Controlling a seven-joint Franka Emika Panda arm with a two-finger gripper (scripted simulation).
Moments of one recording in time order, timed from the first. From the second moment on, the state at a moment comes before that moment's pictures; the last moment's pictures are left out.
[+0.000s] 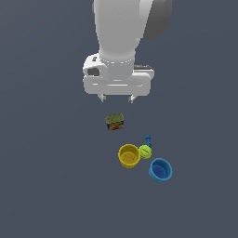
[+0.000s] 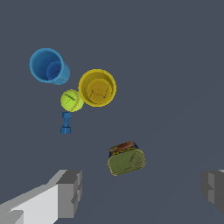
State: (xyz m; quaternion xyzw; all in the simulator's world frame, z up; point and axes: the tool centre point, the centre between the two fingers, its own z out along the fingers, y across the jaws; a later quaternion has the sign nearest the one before) arm -0.015 -0.006 0.315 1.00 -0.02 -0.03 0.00
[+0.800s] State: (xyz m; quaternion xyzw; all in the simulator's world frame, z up) arm -0.018 -0.007 0.320 1.00 -0.01 -0.03 0.01
